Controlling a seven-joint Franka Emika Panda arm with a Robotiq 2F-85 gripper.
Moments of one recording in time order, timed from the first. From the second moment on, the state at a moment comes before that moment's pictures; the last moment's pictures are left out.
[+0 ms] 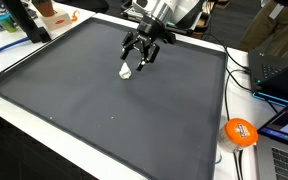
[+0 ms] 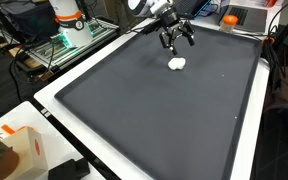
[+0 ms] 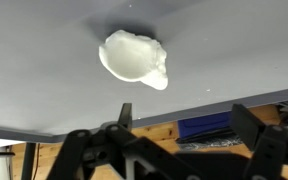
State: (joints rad) arm 1.23 0.68 -0.81 -2.43 0.47 3.53 0.60
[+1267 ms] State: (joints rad) arm 1.37 0.06 -1.29 -2.29 -0.26 2.50 0.26
